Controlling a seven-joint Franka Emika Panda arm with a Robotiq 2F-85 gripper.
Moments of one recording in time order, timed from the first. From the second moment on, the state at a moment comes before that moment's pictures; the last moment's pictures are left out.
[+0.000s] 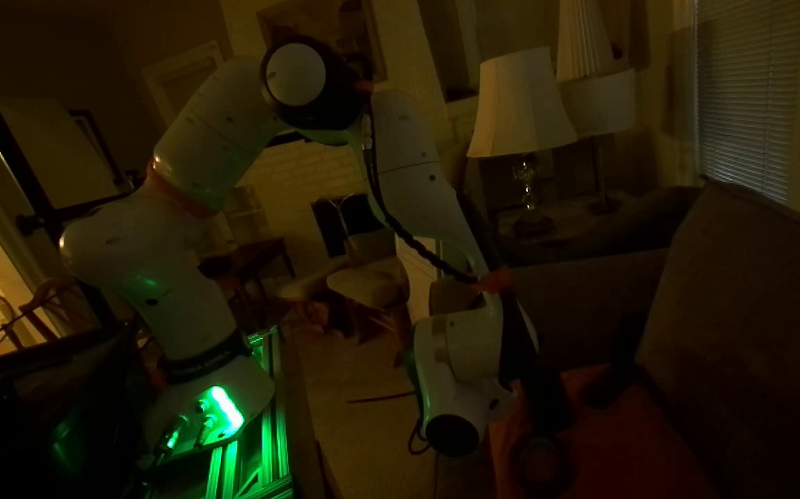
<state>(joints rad) -0.21 0.96 -0.30 -2.18 1.74 1.58 -1.52</state>
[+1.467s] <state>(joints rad) -0.27 0.89 -0.37 -2.28 1.75 1.58 -1.60</state>
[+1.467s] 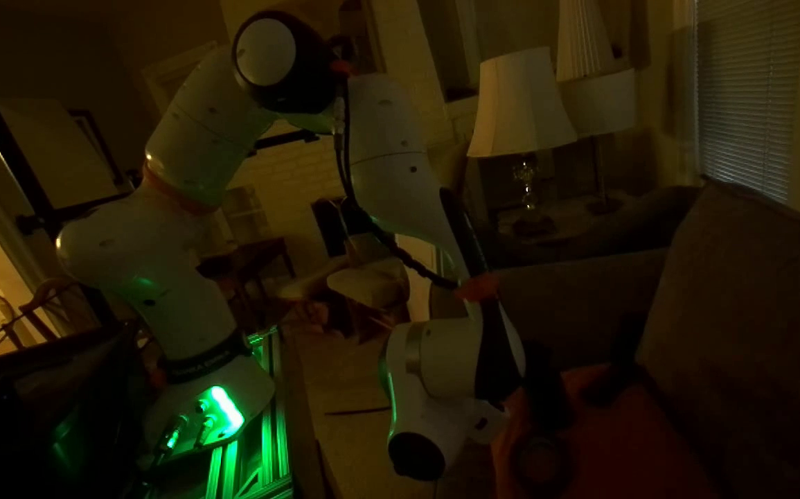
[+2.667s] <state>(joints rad) -0.14 0.74 -0.32 -2.31 1.84 1.96 -1.57</state>
